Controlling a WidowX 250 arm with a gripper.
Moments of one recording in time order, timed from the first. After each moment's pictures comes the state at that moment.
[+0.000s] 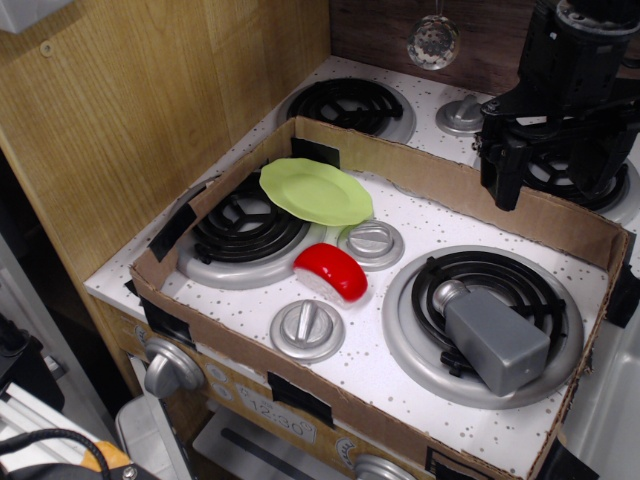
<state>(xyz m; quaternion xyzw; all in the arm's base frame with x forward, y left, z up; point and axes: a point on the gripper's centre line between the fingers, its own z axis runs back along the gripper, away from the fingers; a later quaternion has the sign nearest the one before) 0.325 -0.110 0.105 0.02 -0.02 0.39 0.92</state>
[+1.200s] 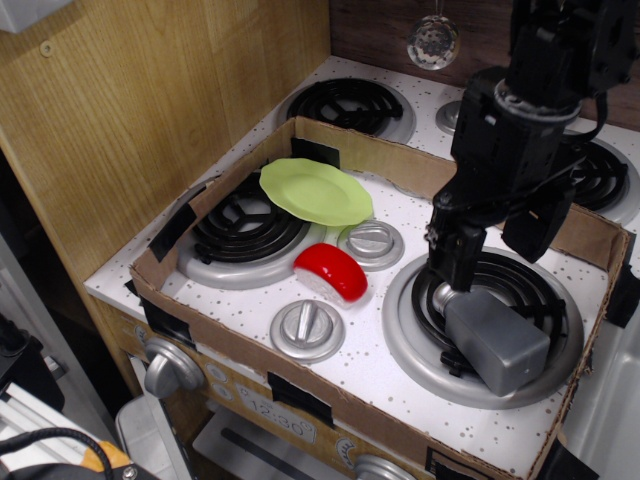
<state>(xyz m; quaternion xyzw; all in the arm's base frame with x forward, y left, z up) 0.276 -0.095 0.076 0.03 -0.01 0.53 0.85</state>
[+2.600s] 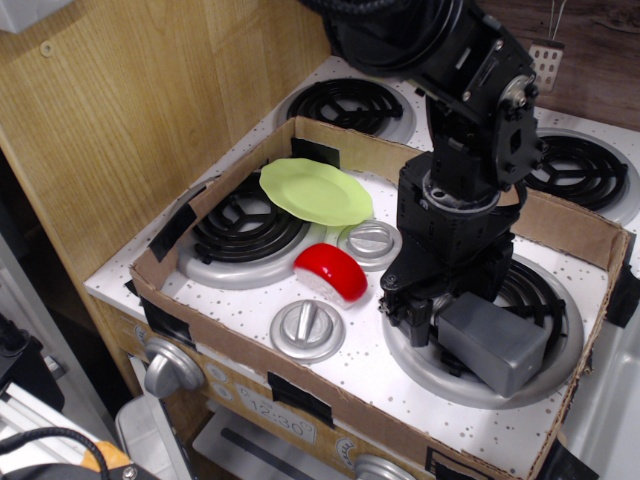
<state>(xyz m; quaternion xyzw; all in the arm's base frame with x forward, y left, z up) 0.269 -0.072 0.030 -0.02 -0.04 0.55 0.83</state>
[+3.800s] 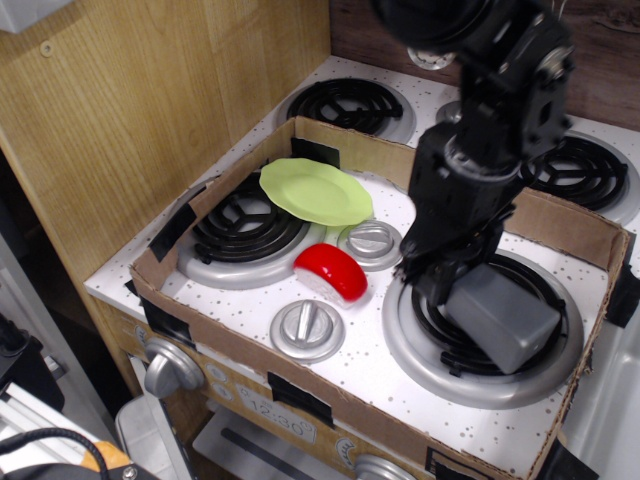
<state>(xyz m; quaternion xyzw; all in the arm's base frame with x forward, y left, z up) 0.286 -0.075 0.041 0.04 -0.06 0.58 0.81</state>
